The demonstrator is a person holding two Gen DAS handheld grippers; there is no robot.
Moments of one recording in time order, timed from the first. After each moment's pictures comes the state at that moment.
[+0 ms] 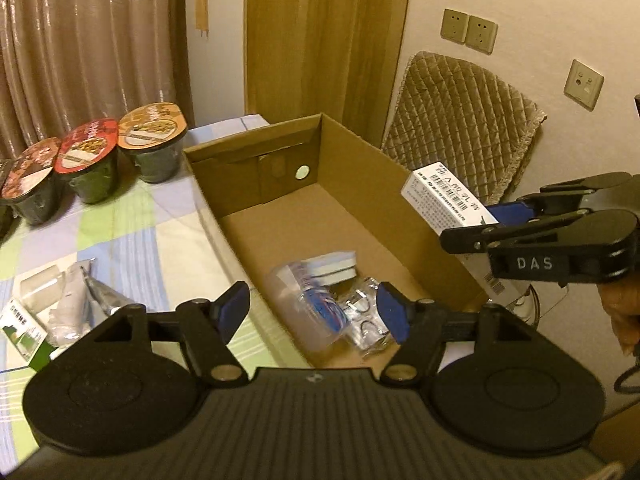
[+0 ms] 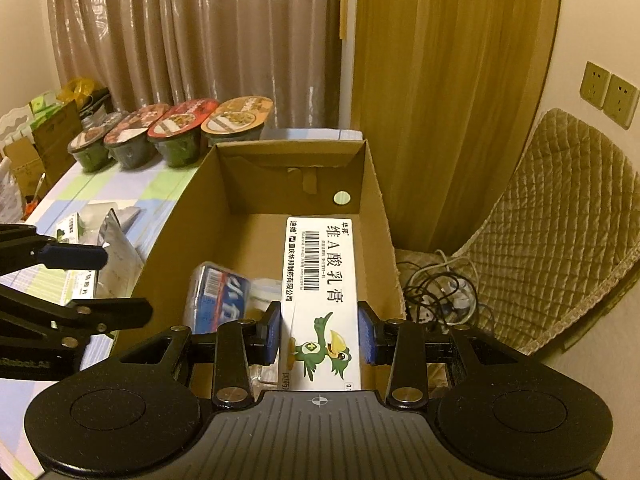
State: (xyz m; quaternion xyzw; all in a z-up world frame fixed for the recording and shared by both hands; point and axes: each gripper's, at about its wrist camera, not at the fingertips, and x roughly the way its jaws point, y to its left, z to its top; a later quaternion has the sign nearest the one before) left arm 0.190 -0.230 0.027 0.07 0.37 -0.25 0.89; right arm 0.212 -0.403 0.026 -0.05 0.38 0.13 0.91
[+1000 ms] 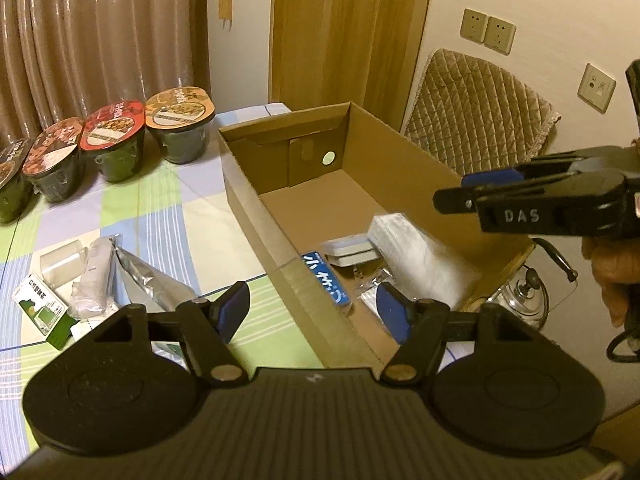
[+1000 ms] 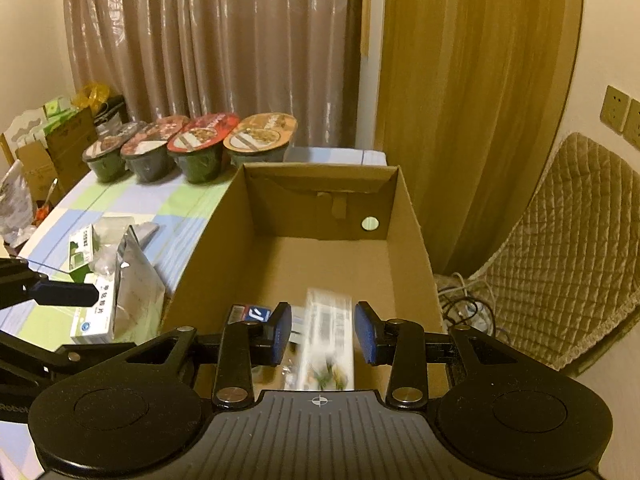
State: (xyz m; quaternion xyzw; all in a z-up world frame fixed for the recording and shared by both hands) left arm 0.182 -0.202 0.024 0.06 0.38 -0.23 0.89; right arm 0.222 -0.373 0.031 -0.05 0.36 0.14 0.92
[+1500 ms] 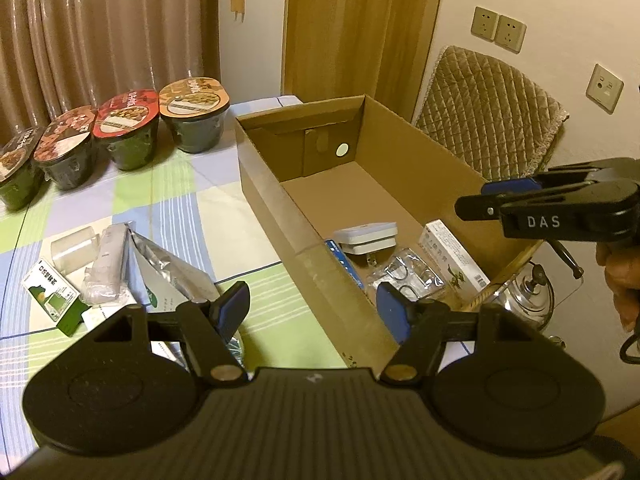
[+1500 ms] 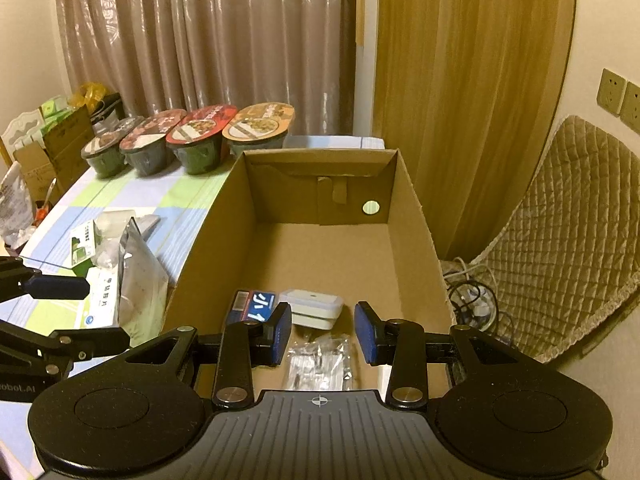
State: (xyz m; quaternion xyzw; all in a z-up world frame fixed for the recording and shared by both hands) left arm 0.179 -0.186 0.021 0.06 0.39 -0.22 0.89; right arm 0.212 -0.371 0.027 -0.04 0.37 0.14 0.92
